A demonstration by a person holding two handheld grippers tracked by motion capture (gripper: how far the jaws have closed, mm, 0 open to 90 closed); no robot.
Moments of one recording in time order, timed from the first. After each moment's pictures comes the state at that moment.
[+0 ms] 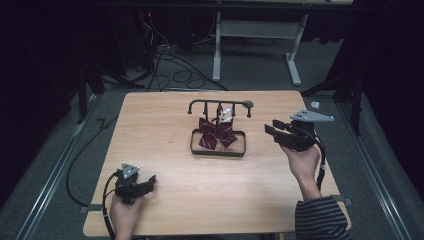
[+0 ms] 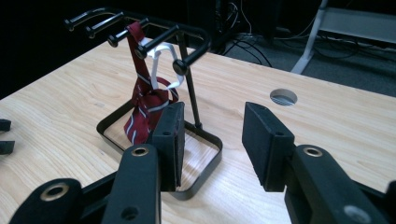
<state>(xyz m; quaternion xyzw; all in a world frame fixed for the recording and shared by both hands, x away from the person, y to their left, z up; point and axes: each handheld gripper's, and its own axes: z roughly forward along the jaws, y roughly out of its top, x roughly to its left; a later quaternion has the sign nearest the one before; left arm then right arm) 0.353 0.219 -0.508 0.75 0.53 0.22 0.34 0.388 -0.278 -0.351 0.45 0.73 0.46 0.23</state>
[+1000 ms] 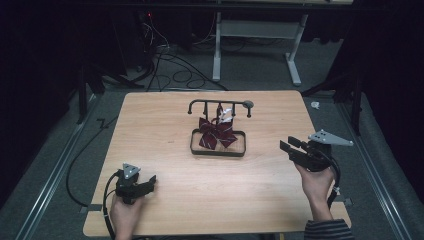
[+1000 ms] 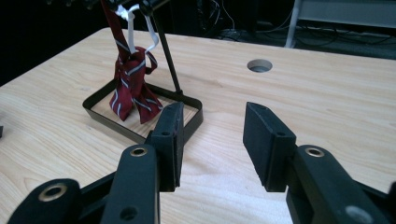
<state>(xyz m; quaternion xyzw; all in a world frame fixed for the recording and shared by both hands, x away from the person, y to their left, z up) 0.353 0.217 -0.508 0.75 0.52 0.22 0.34 0.345 -0.315 -0.384 0.49 0.70 0.46 0.24</state>
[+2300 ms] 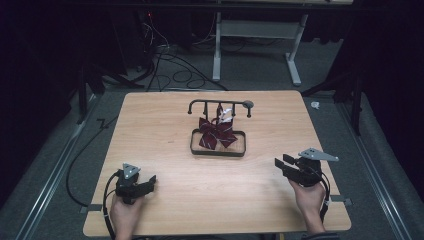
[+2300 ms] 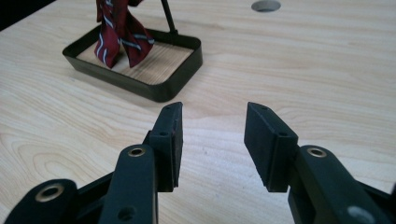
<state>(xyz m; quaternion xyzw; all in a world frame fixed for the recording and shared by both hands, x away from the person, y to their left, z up) 0.353 0.217 -0.508 0.75 0.52 0.22 0.34 0.333 -0.310 -0.443 0.51 0.72 0.42 0.21</state>
